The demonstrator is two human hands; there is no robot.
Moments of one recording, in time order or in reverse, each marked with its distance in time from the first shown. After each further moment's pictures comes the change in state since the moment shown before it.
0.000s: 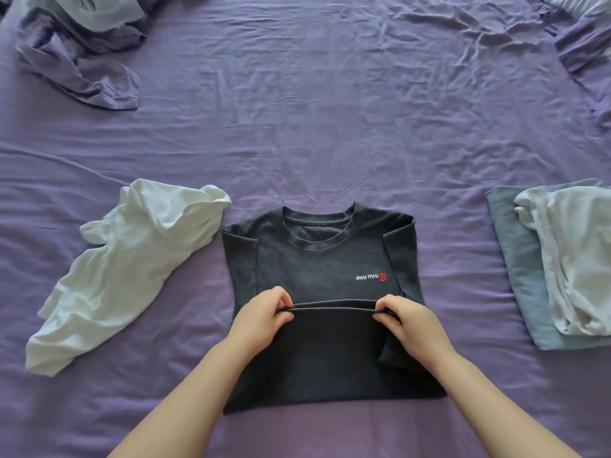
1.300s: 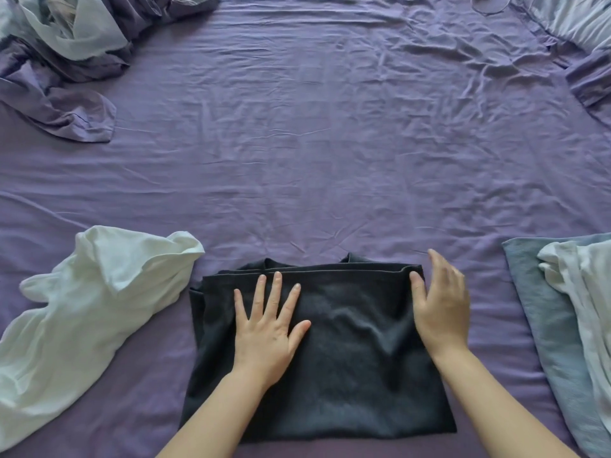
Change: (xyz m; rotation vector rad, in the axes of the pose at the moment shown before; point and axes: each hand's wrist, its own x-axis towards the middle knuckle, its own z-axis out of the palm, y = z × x) left_hand 0.096 0.027 0.016 0.605 0.311 0.081; right_hand 0.130 0.029 -0.041 -0.043 0.655 0.168
